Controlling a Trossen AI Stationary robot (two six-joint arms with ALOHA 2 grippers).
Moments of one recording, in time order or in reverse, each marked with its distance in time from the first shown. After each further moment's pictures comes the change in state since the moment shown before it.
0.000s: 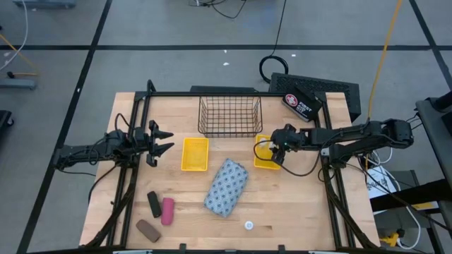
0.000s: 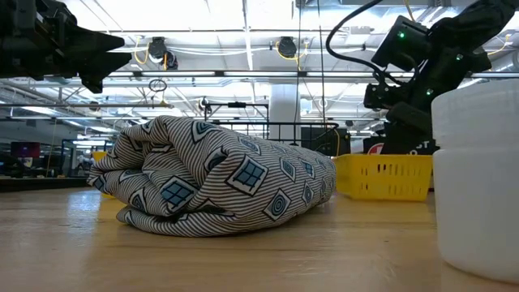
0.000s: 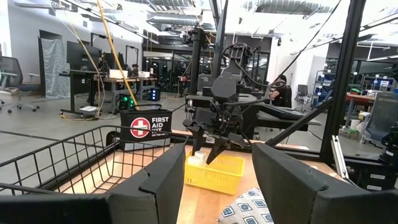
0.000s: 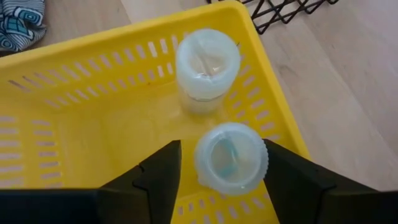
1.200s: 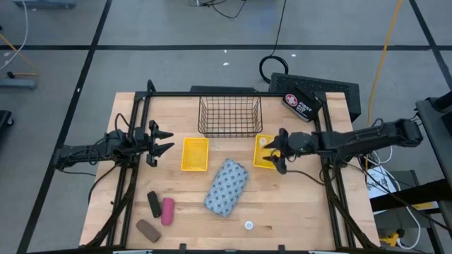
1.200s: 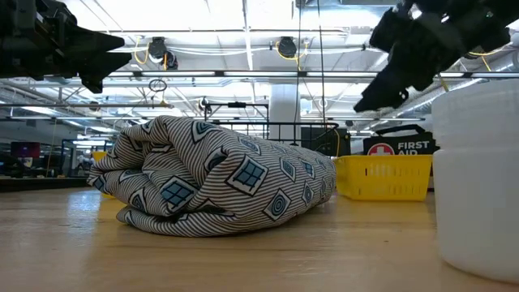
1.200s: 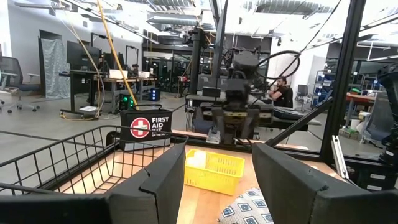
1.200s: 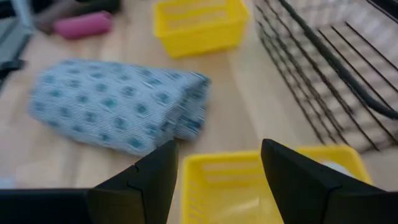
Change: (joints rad) left arm 0.000 0.000 0.000 0.000 0.000 0.000; right arm 0.191 -0.204 0.002 0.214 -0.107 -0.019
